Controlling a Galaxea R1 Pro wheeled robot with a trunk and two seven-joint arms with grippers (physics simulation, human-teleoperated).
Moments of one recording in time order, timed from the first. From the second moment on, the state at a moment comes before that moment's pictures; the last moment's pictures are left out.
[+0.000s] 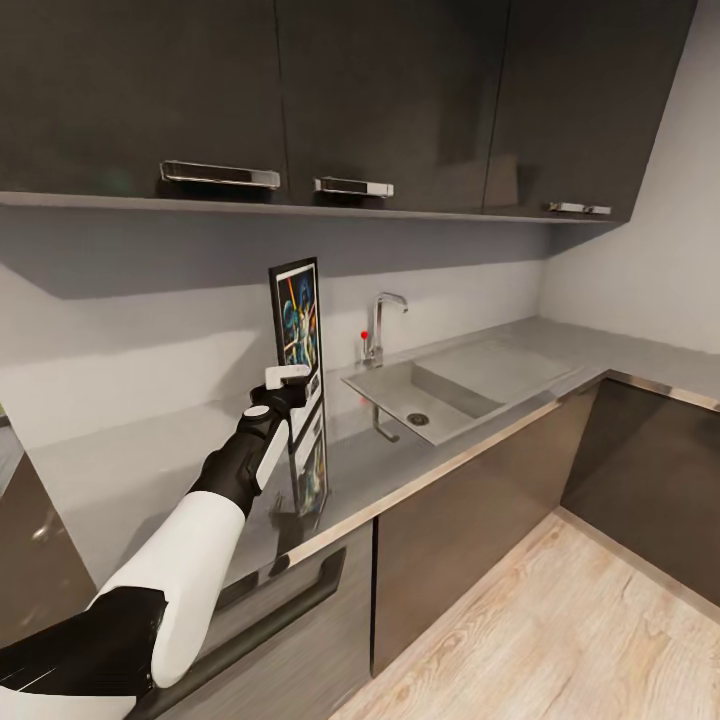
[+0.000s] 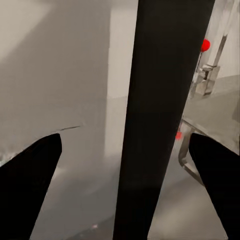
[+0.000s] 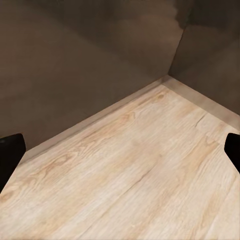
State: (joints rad) left arm -1.01 -0.17 0.00 -0.72 0.00 0.24 0.21; right arm 0.27 -0.08 -0.25 -1.02 0.01 -0.50 0.00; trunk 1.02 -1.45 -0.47
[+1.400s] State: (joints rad) left arm -1.01 -0.17 0.00 -0.81 0.00 0.24 0.20; right arm 0.27 -0.08 -0.25 -1.02 0.01 -0.50 0.00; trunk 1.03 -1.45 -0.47
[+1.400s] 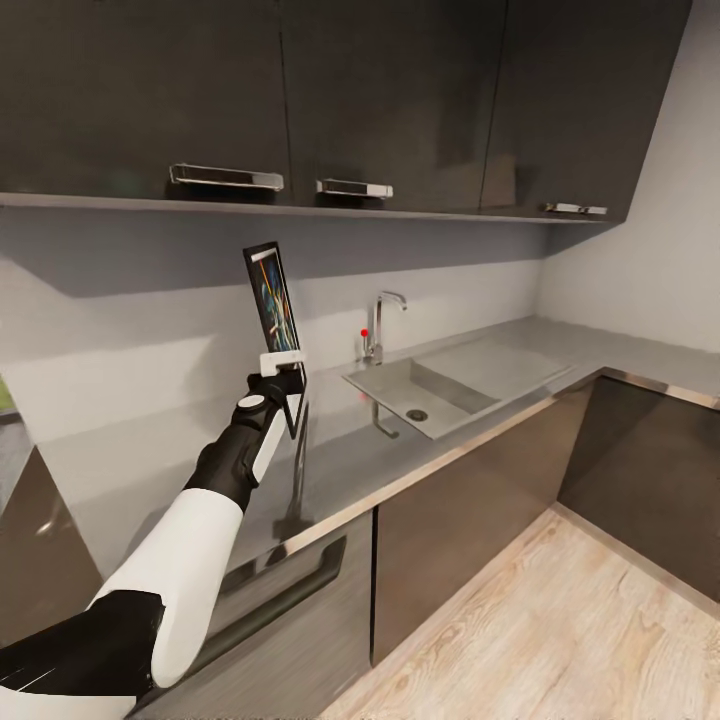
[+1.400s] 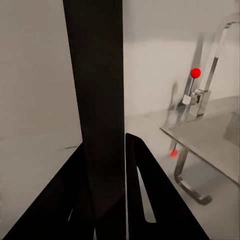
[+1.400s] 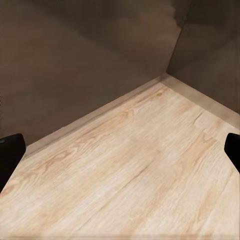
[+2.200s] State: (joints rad) left arm -1.01 -0.17 0.00 -0.81 0.01 0.25 0.20; right arm 0.27 -0.08 -0.25 -1.02 0.01 -0.50 0.00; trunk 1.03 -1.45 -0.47
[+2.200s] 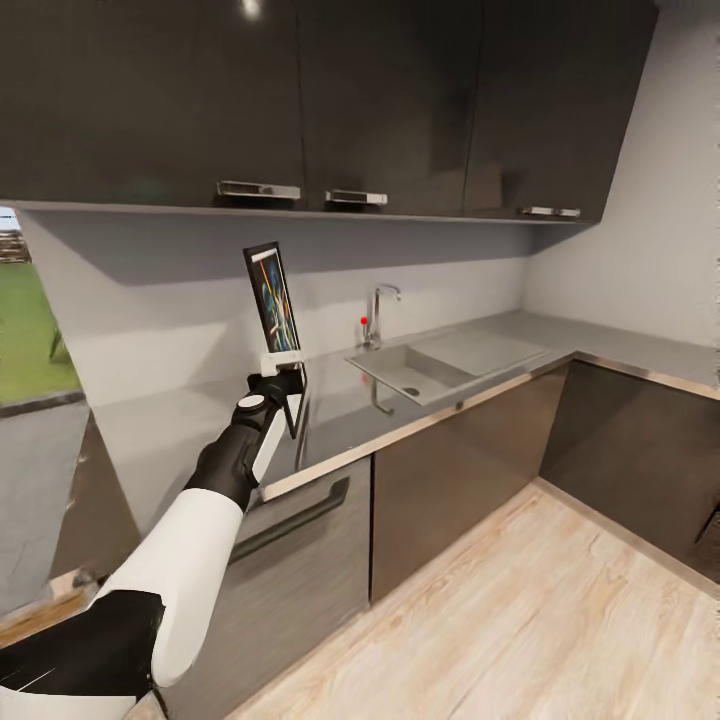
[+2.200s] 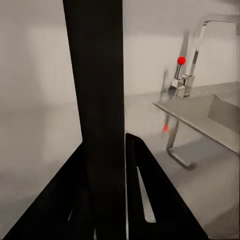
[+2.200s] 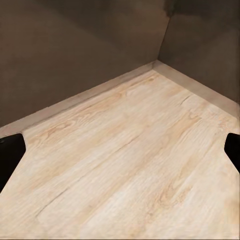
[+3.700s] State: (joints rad) left arm -1.01 -0.17 -0.01 -0.81 0.01 0.25 0.19; right arm 0.27 -0.08 -0.25 -1.02 0.01 -0.50 0.00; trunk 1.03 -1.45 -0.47
